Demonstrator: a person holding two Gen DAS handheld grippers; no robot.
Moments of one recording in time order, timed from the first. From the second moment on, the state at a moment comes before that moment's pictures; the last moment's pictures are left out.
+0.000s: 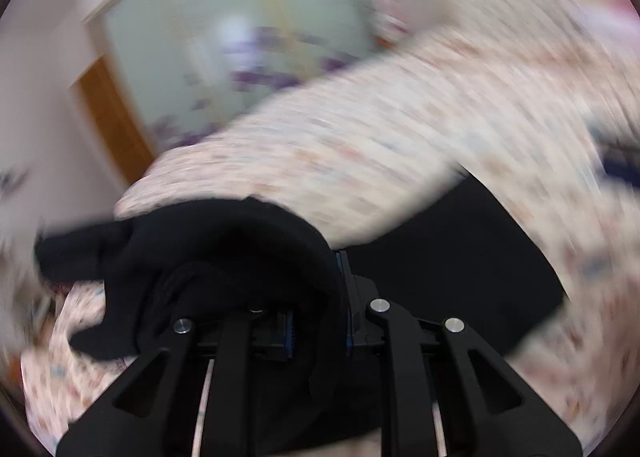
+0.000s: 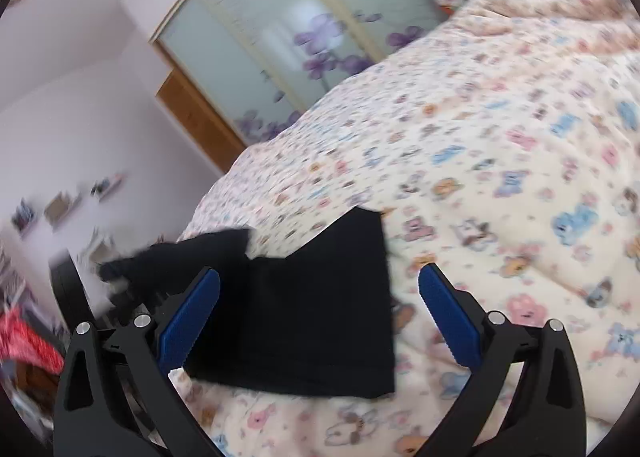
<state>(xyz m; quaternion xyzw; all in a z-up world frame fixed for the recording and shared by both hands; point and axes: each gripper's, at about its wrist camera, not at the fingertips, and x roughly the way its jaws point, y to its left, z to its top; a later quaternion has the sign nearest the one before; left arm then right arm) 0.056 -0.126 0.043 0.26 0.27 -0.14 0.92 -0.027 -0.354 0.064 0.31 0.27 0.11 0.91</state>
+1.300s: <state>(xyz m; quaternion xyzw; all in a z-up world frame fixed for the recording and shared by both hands) 0.037 -0.005 0.016 -0.08 0.21 -0.07 0.97 0.012 -0.322 0.014 0.29 0.37 0.13 0.87</state>
